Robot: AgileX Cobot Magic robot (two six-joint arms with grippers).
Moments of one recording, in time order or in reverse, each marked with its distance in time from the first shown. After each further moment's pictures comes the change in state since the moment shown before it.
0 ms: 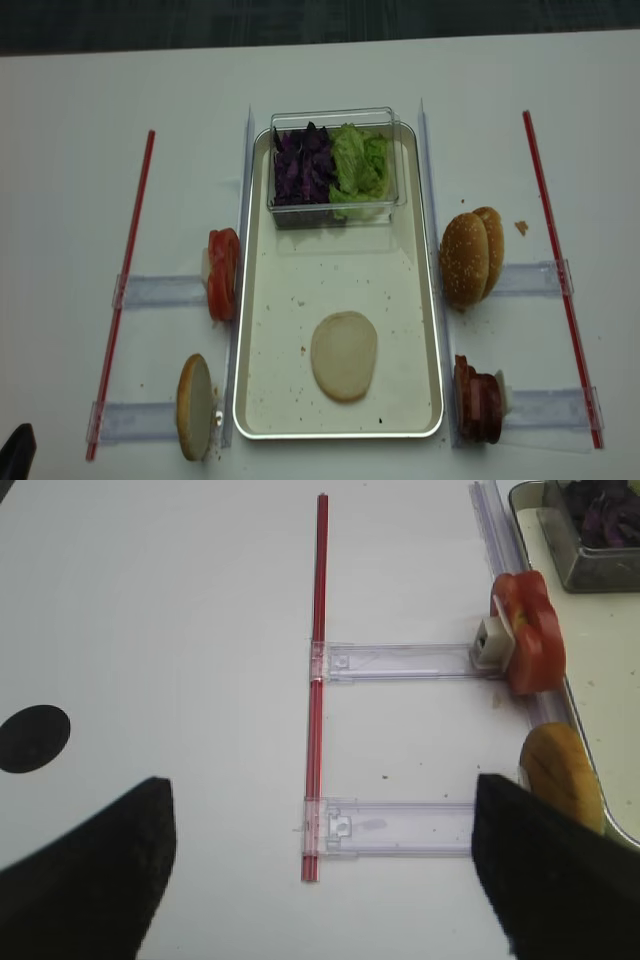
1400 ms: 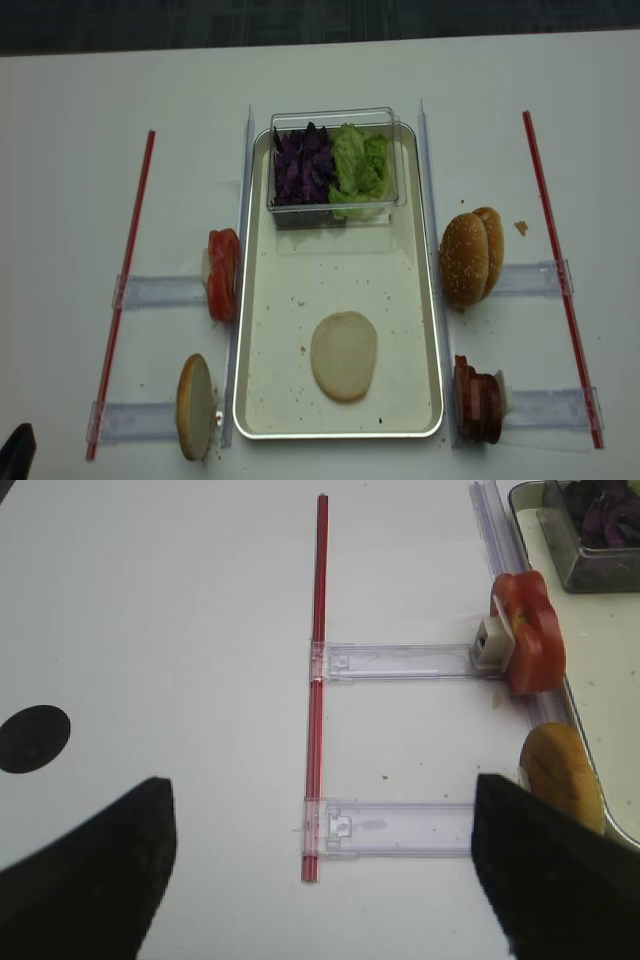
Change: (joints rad) left arm 0.000 0.000 0.000 0.000 -0.001 0.000; right arm 0.000 0.000 0.000 0.000 0.000 0.002
